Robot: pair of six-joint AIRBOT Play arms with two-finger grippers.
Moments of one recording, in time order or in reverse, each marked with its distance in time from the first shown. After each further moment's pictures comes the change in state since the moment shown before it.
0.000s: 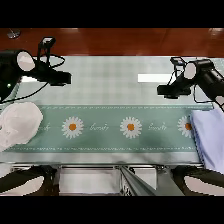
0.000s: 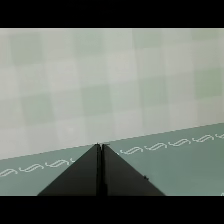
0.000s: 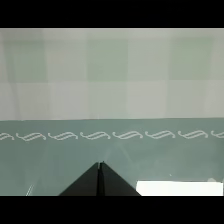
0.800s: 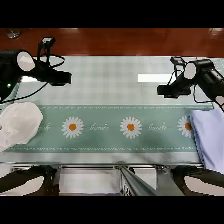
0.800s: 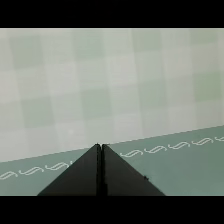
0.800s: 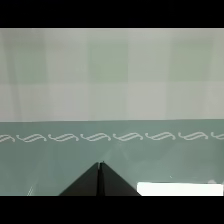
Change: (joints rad) left arm 0.000 0.000 0.000 0.000 0.011 -0.001; right arm 0.000 0.000 0.000 0.000 -0.012 0.000
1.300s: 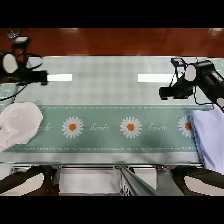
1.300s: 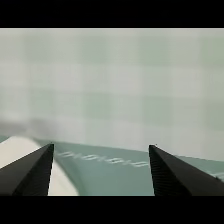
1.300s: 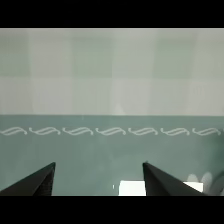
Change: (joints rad) left arm 0.208 0.056 -0.054 0.305 -0.027 -0.137; right arm 0.001 0.037 -0.048 -0.051 0.010 -0.036
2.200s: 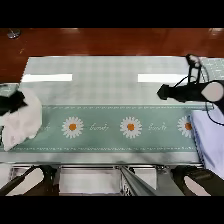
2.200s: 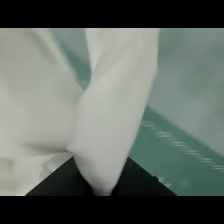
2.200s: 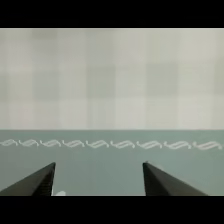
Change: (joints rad) left arm 0.464 0.167 -0.241 -0.584 -0.021 0.203; right arm 0.000 0.378 -0.211 0.213 -0.277 0.023
